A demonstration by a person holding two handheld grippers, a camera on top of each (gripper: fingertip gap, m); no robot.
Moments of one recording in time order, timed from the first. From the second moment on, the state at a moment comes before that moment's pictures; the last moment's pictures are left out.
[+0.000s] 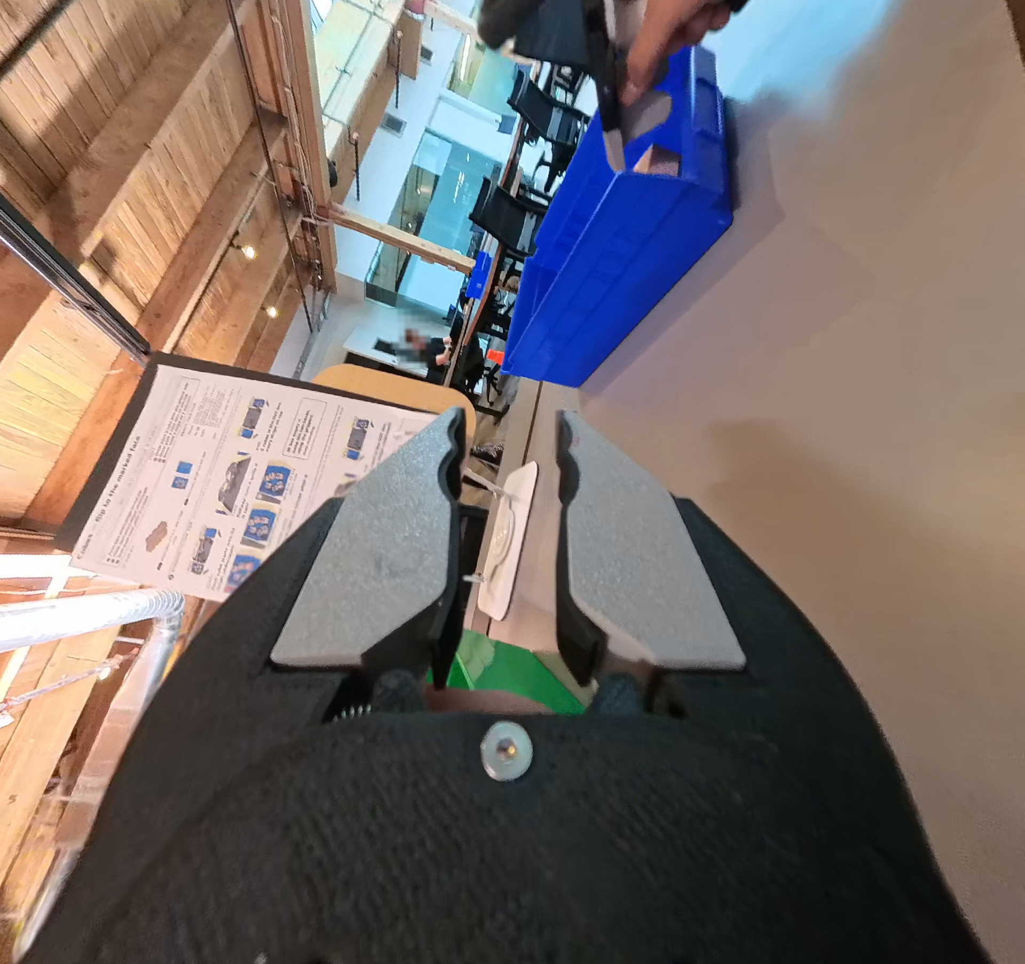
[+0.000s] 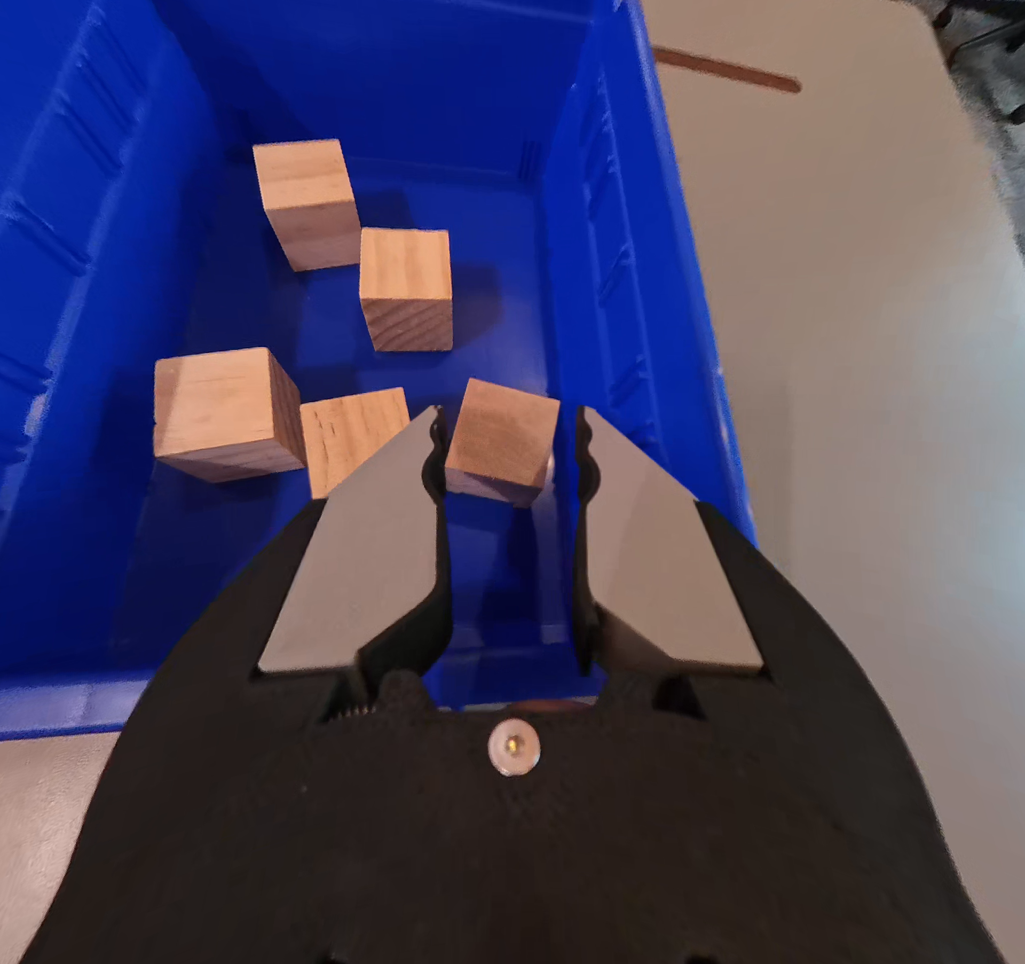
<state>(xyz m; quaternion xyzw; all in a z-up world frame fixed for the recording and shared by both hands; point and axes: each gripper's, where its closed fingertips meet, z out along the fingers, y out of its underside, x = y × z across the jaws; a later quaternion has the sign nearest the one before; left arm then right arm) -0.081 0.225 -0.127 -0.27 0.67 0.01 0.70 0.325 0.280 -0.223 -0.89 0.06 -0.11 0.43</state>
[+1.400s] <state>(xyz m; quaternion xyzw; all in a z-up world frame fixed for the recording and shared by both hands) -0.246 0.435 -0.124 -0.75 0.14 -0.18 0.62 0.256 0.262 -0.090 -0.77 0.03 0.02 0.64</state>
